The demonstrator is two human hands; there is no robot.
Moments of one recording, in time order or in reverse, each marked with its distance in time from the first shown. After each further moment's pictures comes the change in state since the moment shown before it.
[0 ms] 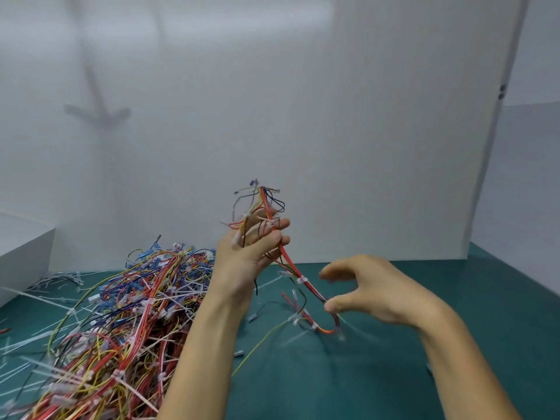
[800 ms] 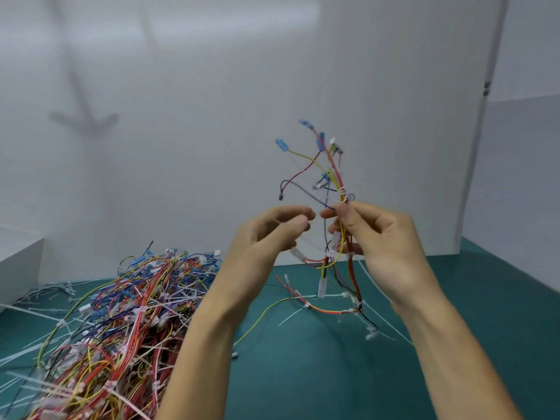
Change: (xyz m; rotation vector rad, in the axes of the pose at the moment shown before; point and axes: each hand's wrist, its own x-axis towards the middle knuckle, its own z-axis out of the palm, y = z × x) left_hand -0.018 0.032 0.029 0.407 -0.280 0.129; right_hand -0.005 -0.028 -0.012 0.871 0.618 -0.308
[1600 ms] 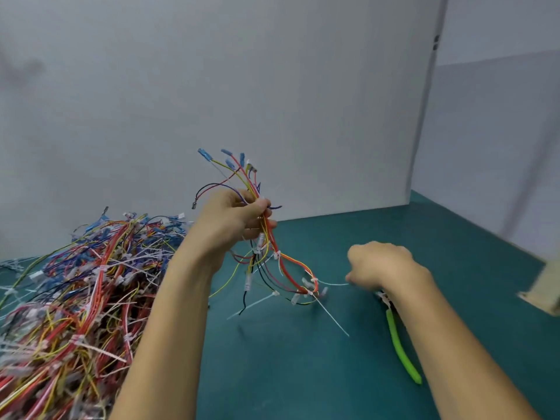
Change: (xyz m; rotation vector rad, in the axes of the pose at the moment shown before) left_hand -0.001 -0.023 0.009 0.041 0.028 -0.345; right_hand -0.044 0.042 -0.052 -1.632 -0.615 0.695
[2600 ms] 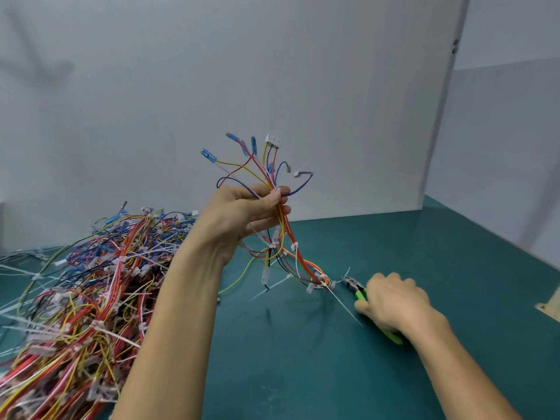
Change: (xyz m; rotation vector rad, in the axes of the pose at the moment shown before) left_hand -0.005 0.006 -0.005 -0.295 -0.046 -0.006; right_hand 0.003 0.009 0.057 0.158 0.005 0.094
